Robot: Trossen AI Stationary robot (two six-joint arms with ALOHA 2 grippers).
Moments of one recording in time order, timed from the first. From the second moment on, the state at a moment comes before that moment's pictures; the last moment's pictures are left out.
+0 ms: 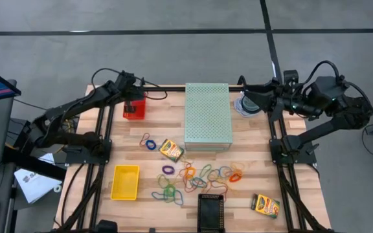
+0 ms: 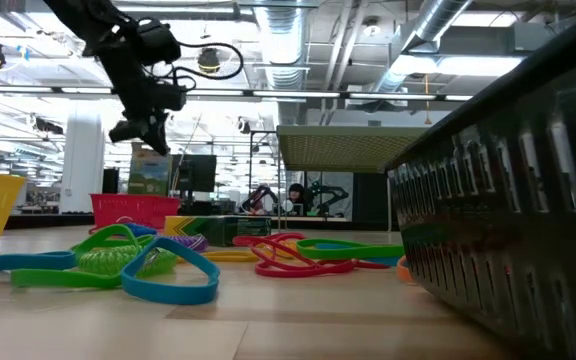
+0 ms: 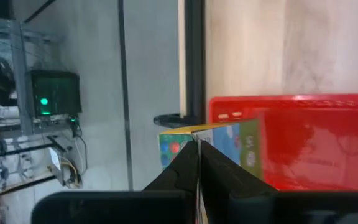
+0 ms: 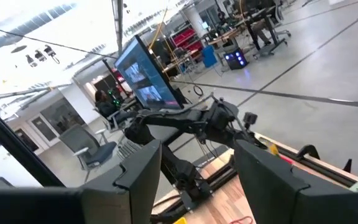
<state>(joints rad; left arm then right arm) 0.80 1.21 0.82 -0.44 -0.33 1.02 0.21 0.99 1.48 -0.47 0.52 0.52</state>
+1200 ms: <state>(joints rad) 0.82 1.36 0.82 -0.38 -0.34 0.91 0.24 0.99 1.48 -0.43 0.52 0.51</state>
